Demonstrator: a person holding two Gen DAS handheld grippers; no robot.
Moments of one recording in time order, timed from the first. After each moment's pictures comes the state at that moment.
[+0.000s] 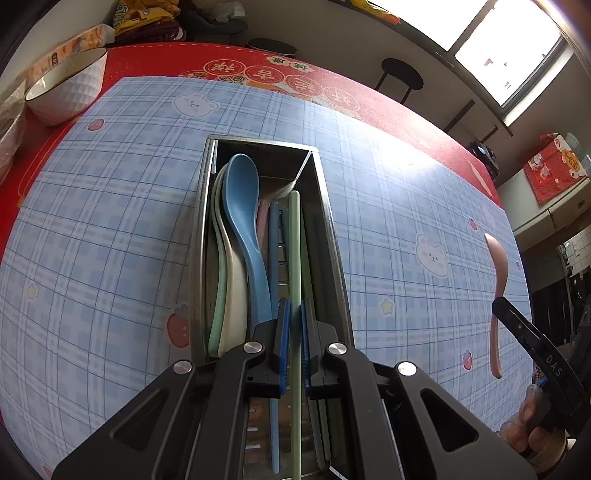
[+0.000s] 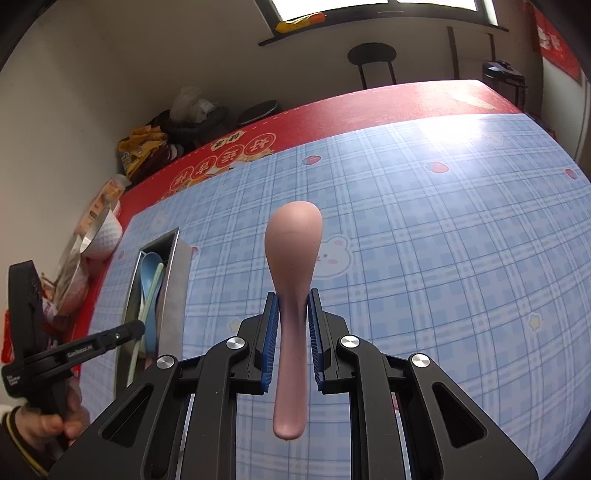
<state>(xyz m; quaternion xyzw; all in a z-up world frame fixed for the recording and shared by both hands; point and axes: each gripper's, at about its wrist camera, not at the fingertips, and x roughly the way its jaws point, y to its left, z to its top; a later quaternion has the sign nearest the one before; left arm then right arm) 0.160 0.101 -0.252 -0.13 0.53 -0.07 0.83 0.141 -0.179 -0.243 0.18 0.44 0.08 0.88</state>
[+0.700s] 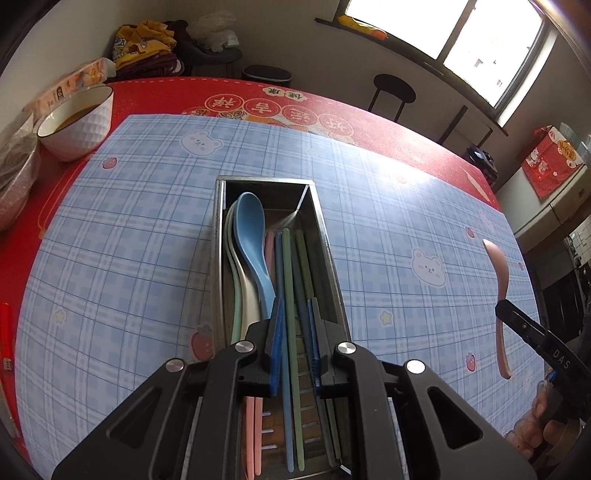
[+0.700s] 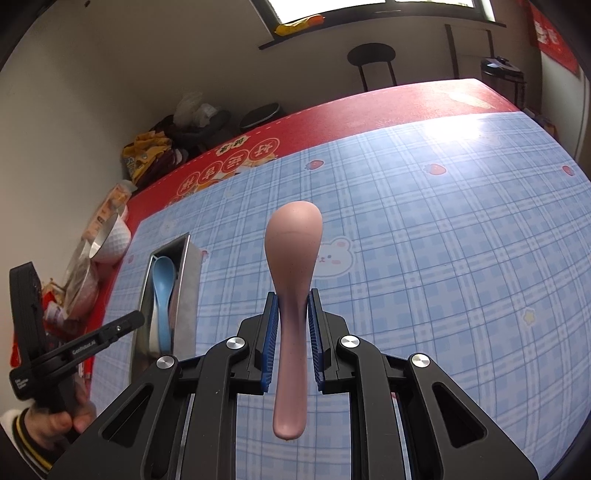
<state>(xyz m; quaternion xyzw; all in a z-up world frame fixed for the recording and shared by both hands) 0.146 0.108 -0.218 -0.10 0.49 -0.06 0.87 0.139 -0.172 -0.229 0.18 0.44 0.09 0.87</state>
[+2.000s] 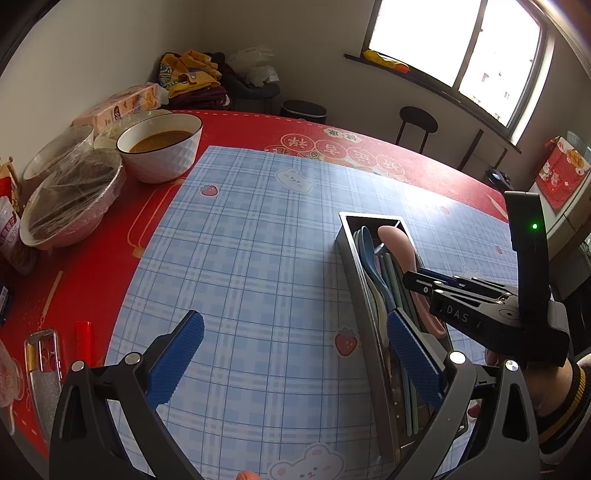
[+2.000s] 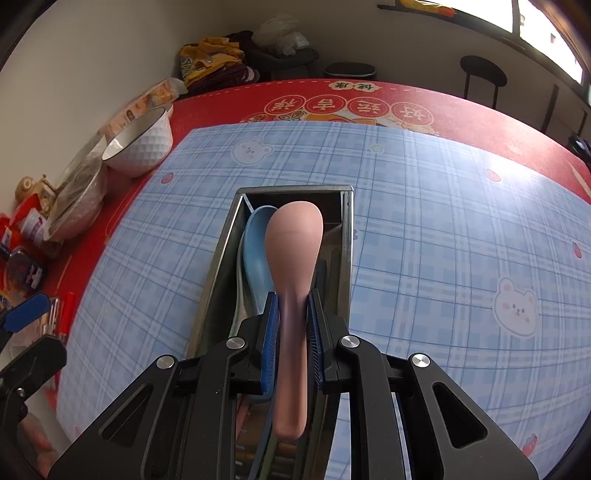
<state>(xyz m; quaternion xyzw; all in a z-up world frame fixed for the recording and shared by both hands) 0.107 0.220 -0.196 -0.08 0.44 -0.02 0.90 0.213 0.035 -0.262 0.01 0.50 0.17 0.85</state>
